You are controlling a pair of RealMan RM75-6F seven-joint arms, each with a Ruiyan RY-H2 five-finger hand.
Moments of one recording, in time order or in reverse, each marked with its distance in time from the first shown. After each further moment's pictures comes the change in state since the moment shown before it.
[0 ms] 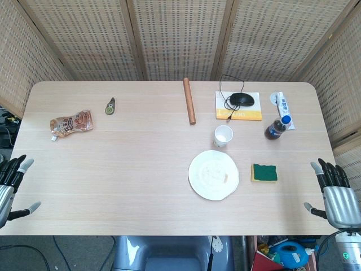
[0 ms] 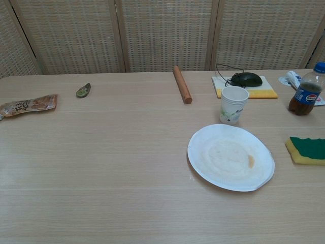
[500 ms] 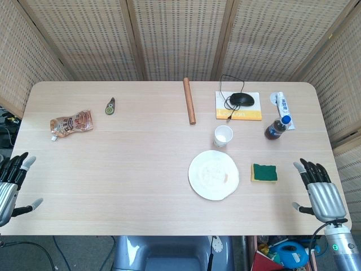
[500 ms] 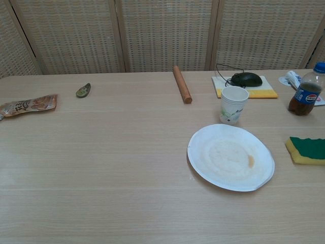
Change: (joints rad) left arm -0.020 -0.054 -0.025 0.044 -0.020 -0.024 0.034; right arm 0.086 -0.021 -0.011 0.047 -0.023 -0.154 0.057
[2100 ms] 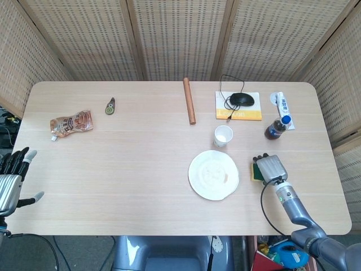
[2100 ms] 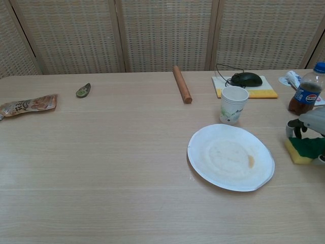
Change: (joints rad) left arm -0.042 -0.037 -0.044 -0.002 -0.131 -0.081 0.079; right arm 0.372 -0.494 0.019 0.697 0.104 -0.423 -0.100
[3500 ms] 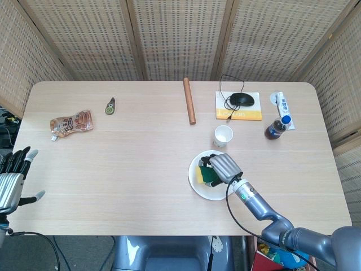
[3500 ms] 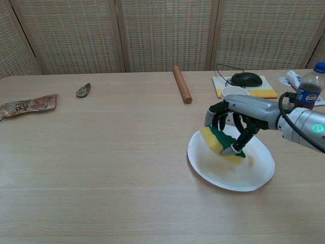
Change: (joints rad) left arm -0.015 -0.006 -0.005 0.000 -0.035 -0.026 0.012; right arm 0.158 -0.027 0.042 -0.301 -0.072 0.034 0.344
